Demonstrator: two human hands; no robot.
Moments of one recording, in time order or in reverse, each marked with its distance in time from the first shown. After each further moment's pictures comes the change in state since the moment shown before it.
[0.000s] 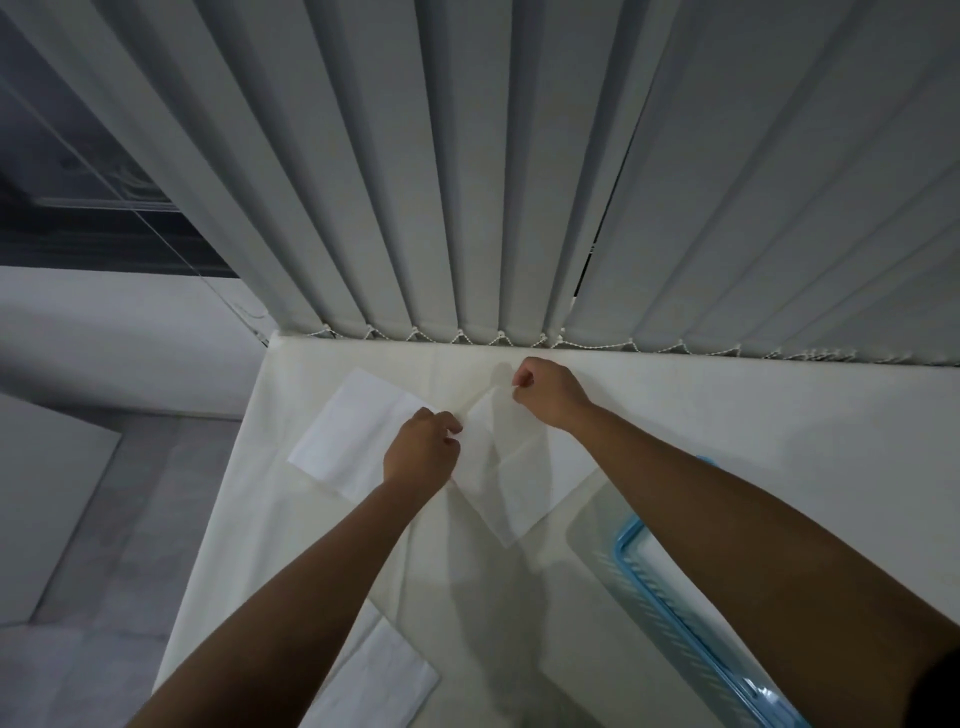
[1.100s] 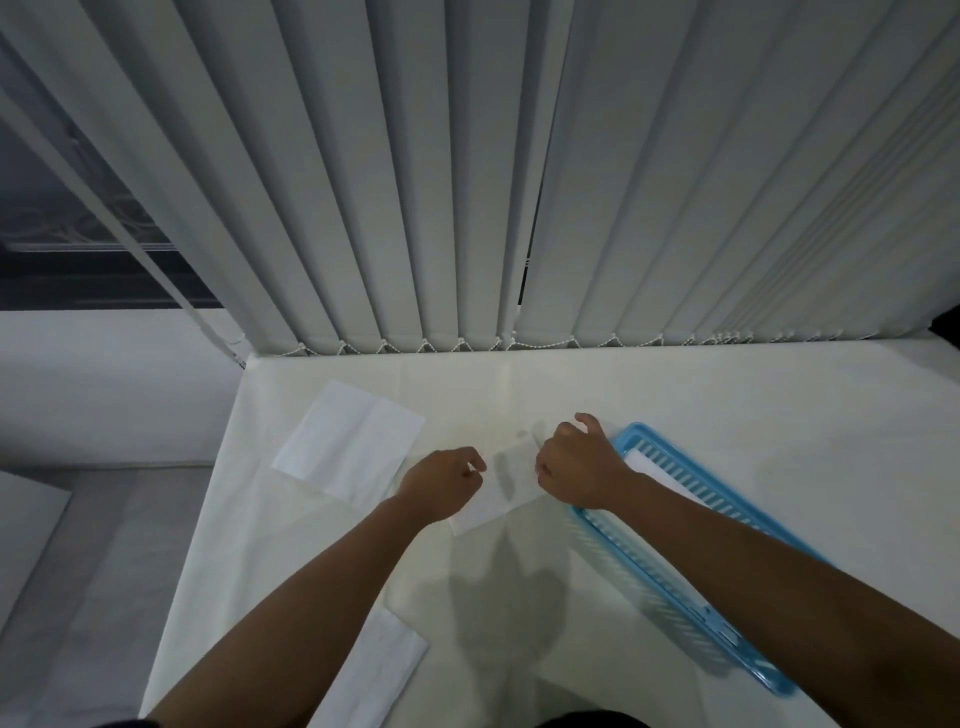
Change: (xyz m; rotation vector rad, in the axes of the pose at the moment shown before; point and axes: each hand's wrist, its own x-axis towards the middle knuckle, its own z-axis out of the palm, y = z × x) left_hand -0.060 0.026 0.016 0.066 -0.288 0.279; right_hand -0.142 0.054 -0.018 -0.850 -0.073 -0.275
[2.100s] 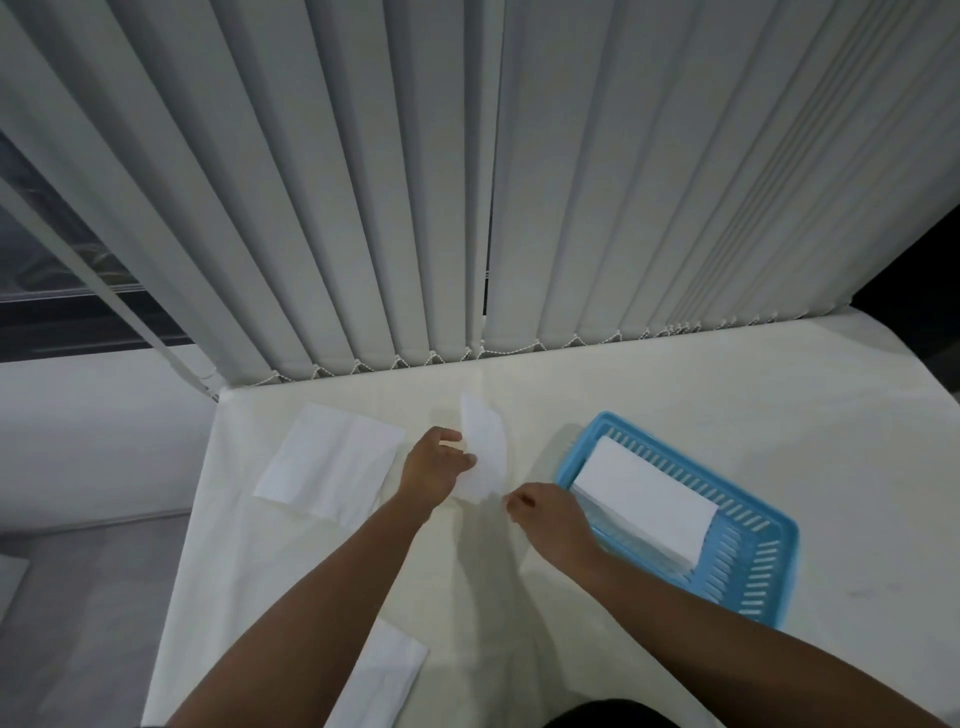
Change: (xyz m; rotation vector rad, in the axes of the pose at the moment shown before) left_hand 0.002 0.024 -0.004 -0.634 0.152 -0.192; right_hand -0.058 -0.080 0.007 1.003 0.156 0.549
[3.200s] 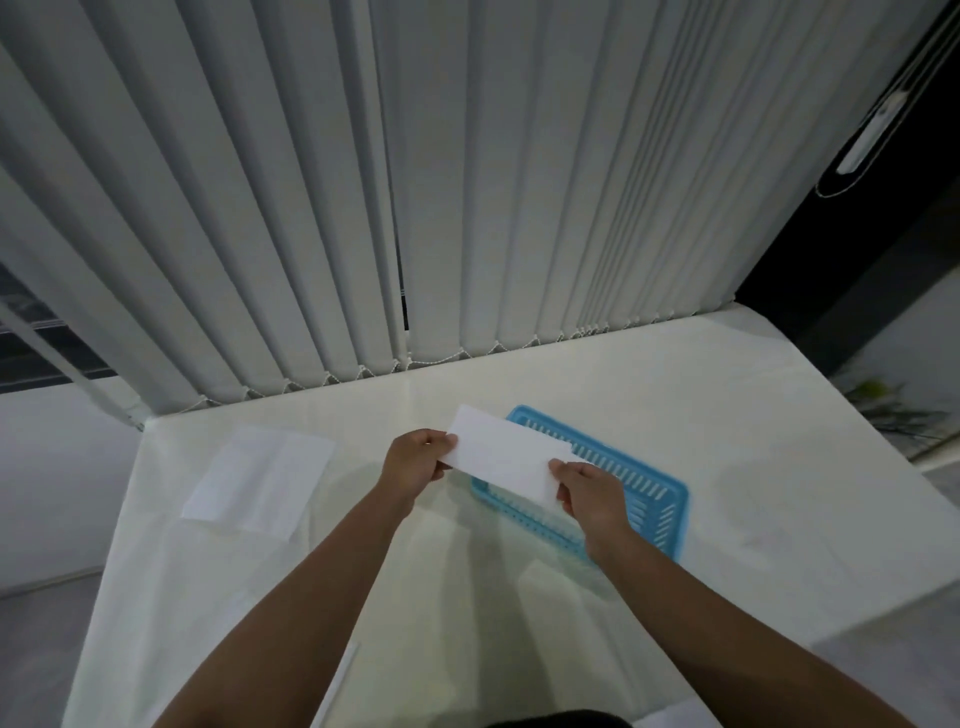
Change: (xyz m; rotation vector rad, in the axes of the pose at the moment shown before) left_hand -0.041 0.041 0.062 -0.246 -0.096 0.020; right_hand -0.047 0.073 -0.094 0.770 0.411 0.339
